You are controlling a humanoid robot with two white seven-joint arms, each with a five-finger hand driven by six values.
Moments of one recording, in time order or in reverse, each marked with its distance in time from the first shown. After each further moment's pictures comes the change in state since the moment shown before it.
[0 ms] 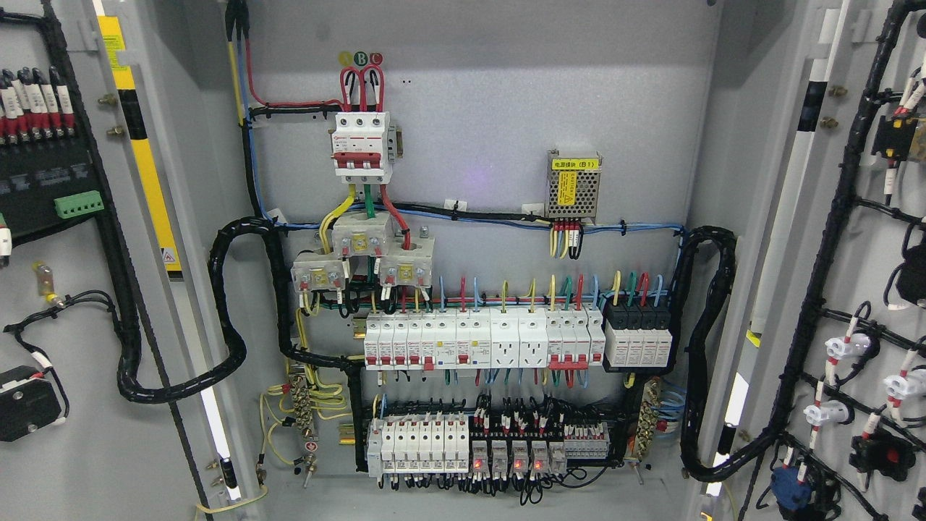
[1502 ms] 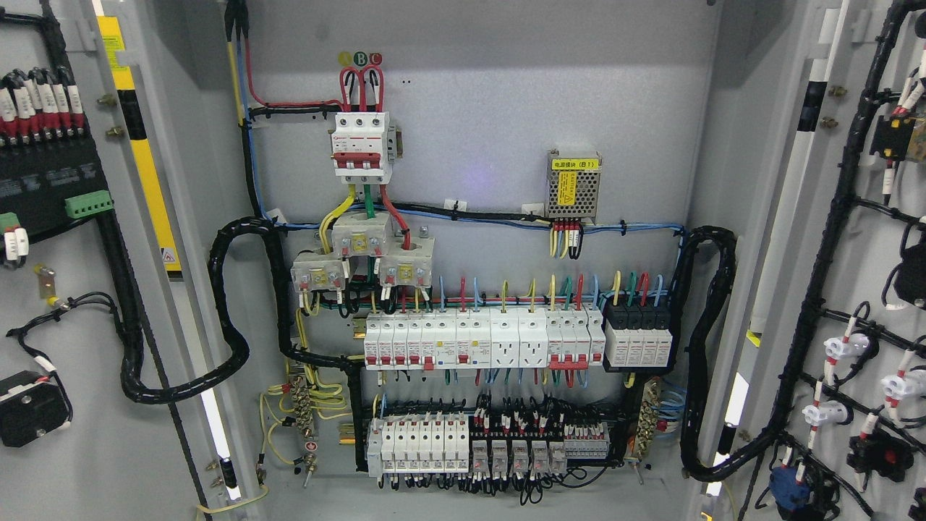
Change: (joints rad) left arm 0.058 -0.146 -0.378 -0.219 -0.288 -0.011 0.000; right arm 0.013 -0.032 0.241 -0.010 0.109 0.036 0.004
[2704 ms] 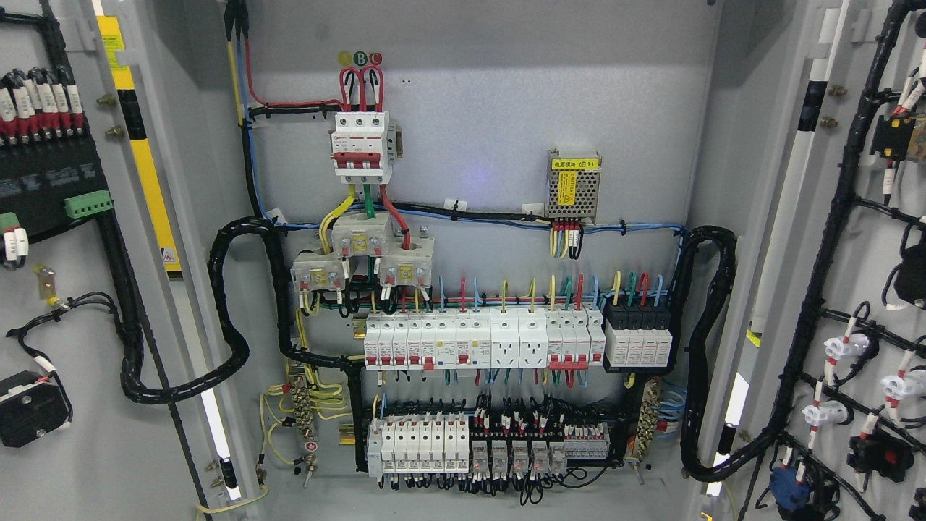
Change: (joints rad) left arm -0.147 -0.229 -0.248 1.114 -0.159 -0.035 0.528; right arm -0.054 0.093 0.272 0.648 0.172 0.081 -0.012
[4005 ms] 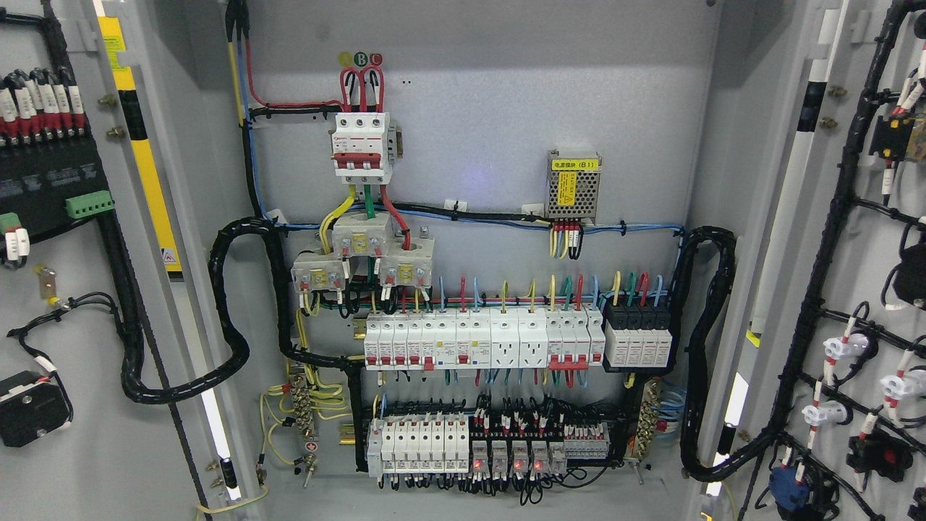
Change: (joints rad) left arm -0.098 -0.021 -0.142 0.534 -0.266 0.138 0.134; right arm -0.249 0.094 0.033 1.033 0.225 0.516 -0.319
